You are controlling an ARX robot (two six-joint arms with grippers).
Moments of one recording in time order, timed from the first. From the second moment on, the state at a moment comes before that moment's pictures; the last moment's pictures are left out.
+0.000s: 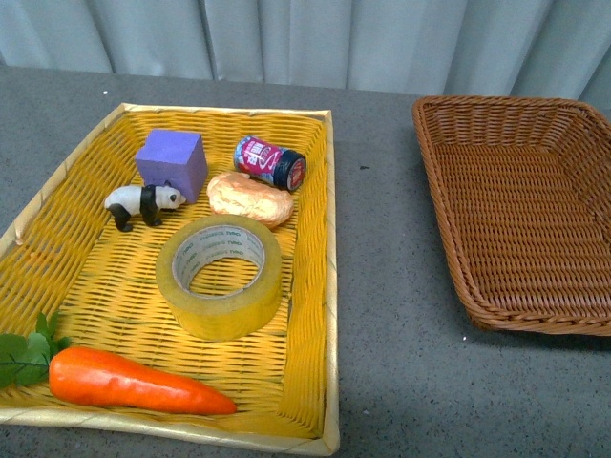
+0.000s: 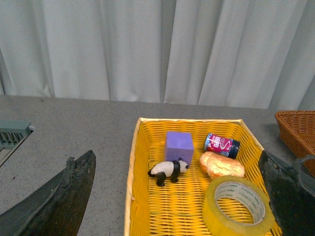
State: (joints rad) left arm 0.00 0.00 0.02 0.00 0.00 0.00; right arm 0.00 0.00 0.00 0.00 0.00 -0.01
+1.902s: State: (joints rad) left arm -0.28 1.89 0.59 0.51 -0.07 -0.19; right arm 0.00 0.00 0.00 0.00 0.00 -0.01
